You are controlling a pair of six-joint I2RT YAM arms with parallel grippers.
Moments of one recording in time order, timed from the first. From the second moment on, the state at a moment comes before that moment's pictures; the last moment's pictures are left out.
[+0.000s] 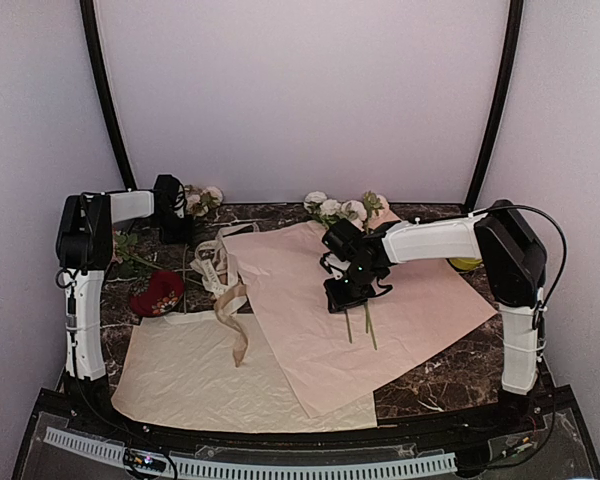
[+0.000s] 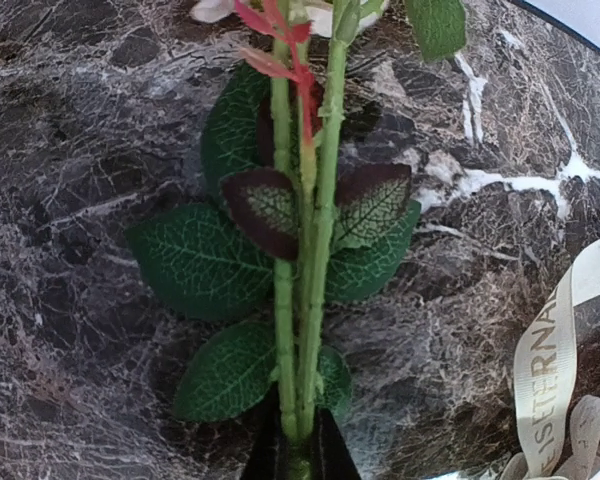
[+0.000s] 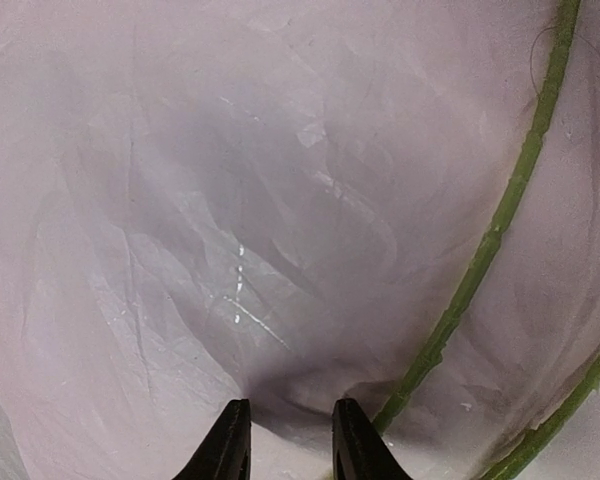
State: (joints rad) left arm -0.07 2.32 1.83 -0.56 0.06 -0.22; right arm 0.79 2.05 1.45 -0.65 -0.09 0.35
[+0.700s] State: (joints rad) left arm -0.04 1.70 1.54 -0.13 0.18 -0.26; right arm 0.79 1.91 1.44 -0.64 -0.14 0.34
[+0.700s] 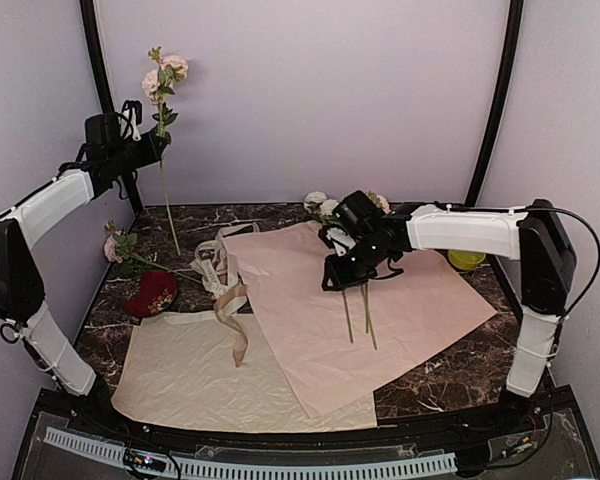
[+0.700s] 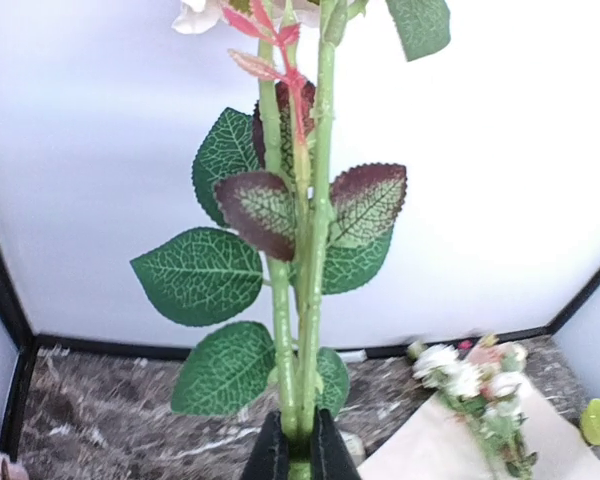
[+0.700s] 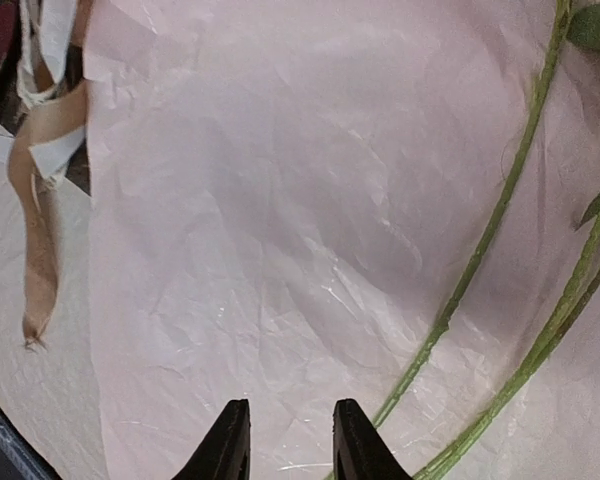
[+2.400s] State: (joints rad) left arm -0.50 1.46 1.26 -0.12 -0.02 -0.29; right arm 0.60 1.86 1.38 -0.52 -0.18 0.46
